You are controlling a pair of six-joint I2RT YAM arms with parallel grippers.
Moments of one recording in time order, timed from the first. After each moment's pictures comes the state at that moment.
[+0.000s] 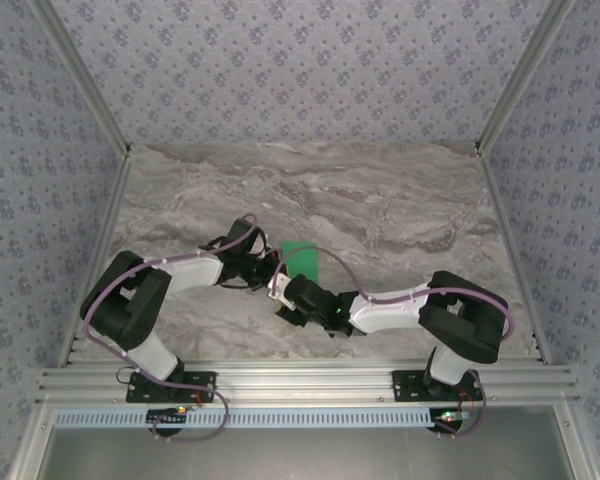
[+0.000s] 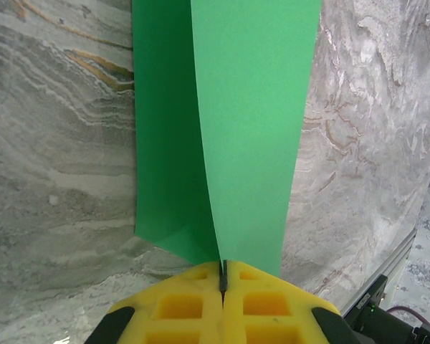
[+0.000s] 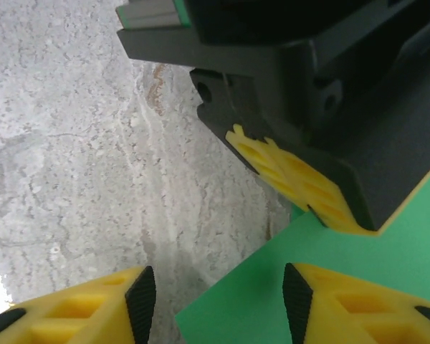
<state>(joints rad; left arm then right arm) -0.57 1.63 0.76 -0.09 0.53 -0.87 1.13 1.64 0.72 0.15 0.25 -0.09</state>
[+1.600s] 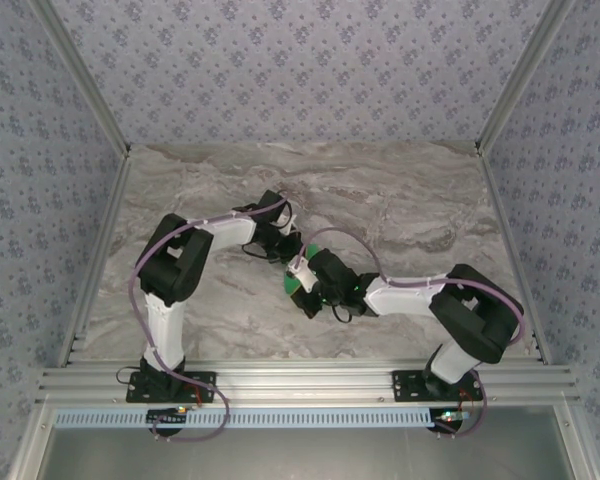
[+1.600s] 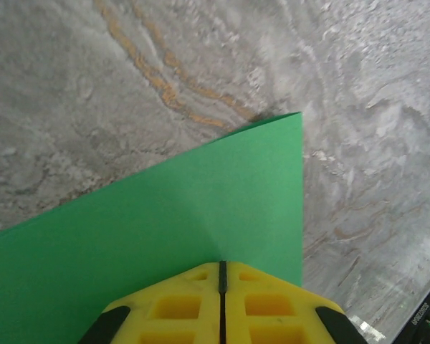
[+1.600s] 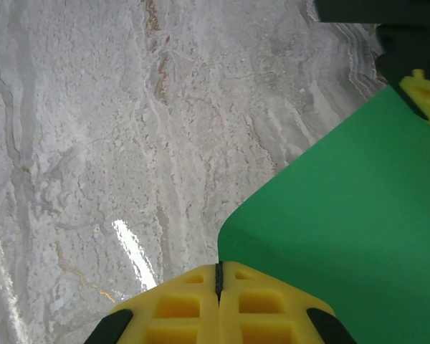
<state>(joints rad) -0.57 2.04 1.28 -0.41 0.56 -0.56 0.89 1.59 0.68 0.11 -0.23 0.09</state>
